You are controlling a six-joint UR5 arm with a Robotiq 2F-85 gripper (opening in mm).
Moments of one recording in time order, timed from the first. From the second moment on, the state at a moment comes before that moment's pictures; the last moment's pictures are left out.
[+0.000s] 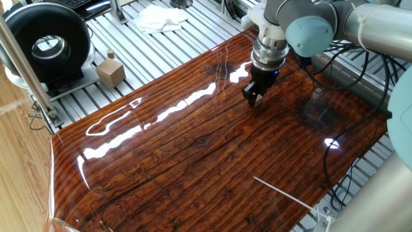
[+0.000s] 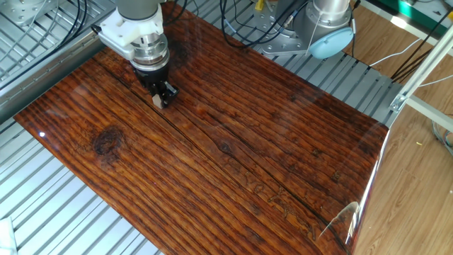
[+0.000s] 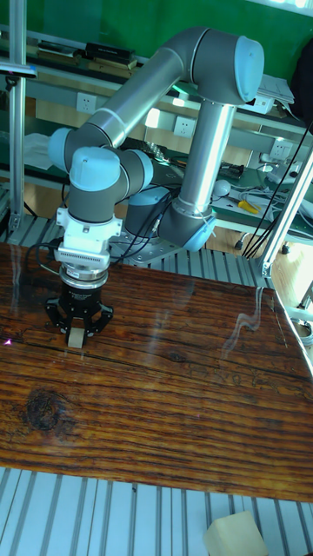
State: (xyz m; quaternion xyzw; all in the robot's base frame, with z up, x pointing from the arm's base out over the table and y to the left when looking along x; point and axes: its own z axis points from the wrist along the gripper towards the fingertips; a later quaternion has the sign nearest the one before) arm 0.480 -0.118 0.001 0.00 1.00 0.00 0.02
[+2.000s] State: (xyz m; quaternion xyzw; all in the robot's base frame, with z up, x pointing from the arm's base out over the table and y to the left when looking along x) arm 0.479 -0.101 0.001 0.02 1.00 0.03 0.02
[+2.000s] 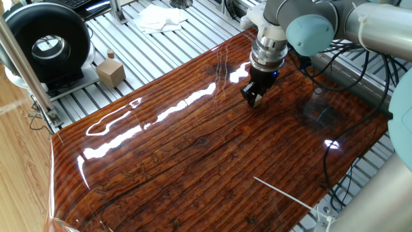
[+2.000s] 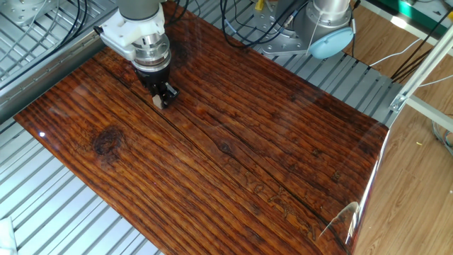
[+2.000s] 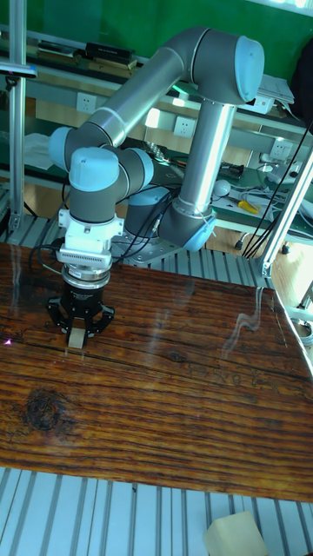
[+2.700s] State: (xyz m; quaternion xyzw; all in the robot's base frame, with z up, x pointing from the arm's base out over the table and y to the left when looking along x) arm 0.479 -0.098 0.001 0.02 1.00 0.03 0.02
